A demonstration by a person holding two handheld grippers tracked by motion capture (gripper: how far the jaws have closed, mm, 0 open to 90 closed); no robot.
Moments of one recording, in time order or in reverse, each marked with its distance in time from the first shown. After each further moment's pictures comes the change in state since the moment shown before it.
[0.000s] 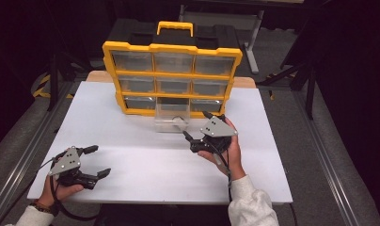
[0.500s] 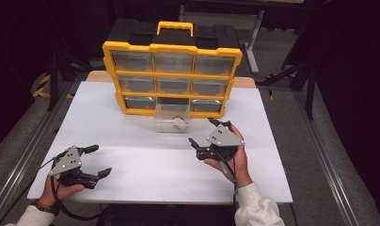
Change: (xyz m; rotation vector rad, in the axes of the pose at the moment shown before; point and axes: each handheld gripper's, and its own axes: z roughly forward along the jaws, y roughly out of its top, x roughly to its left) left arm 0.000 0.002 0.003 0.003 -0.002 0.007; right arm 0.004 -0.016 -0.021 0.001 -0.015 -0.031
